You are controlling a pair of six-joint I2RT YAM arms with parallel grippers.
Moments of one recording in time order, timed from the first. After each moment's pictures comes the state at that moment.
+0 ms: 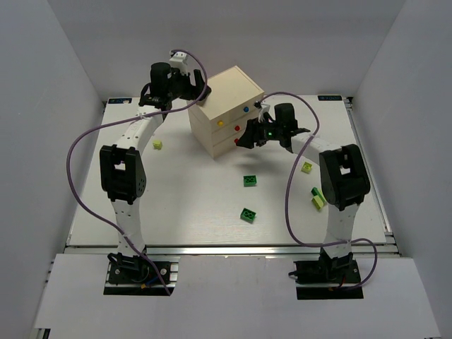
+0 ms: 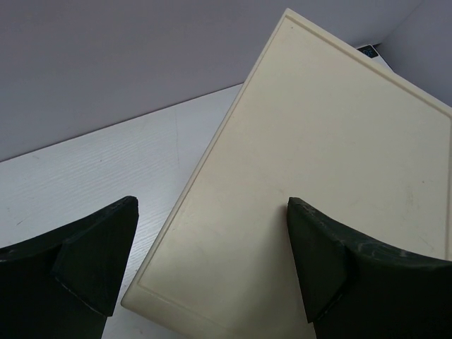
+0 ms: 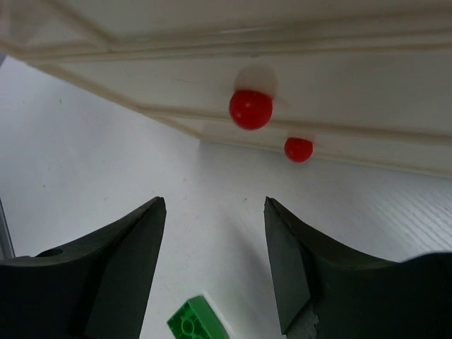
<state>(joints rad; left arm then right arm) -0.20 2.09 1.91 -0.08 0.40 -0.14 0.35 1.98 1.36 0.06 -0.73 0.12</state>
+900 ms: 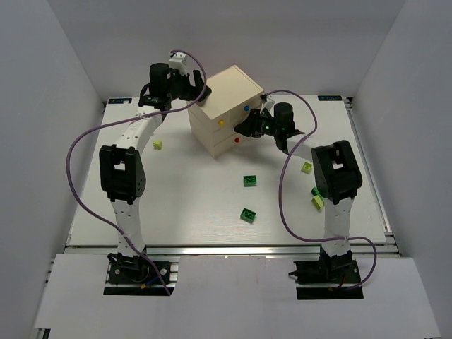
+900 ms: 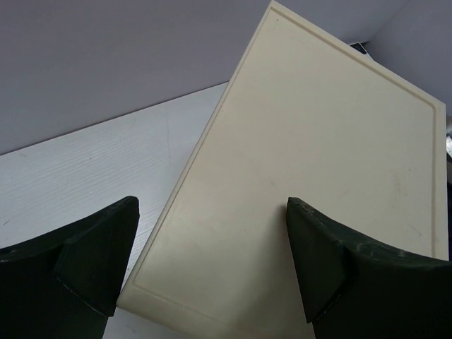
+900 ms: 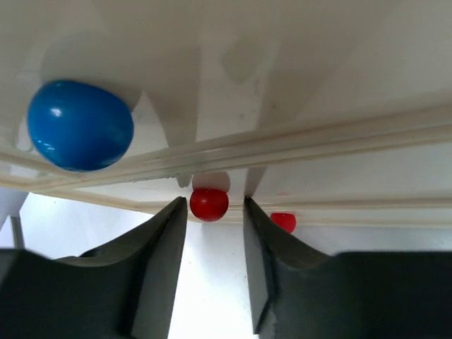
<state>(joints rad) -0.20 2.09 1.90 -0.07 0.44 -0.17 0.35 2.10 1.39 0.42 -0.62 0.48</state>
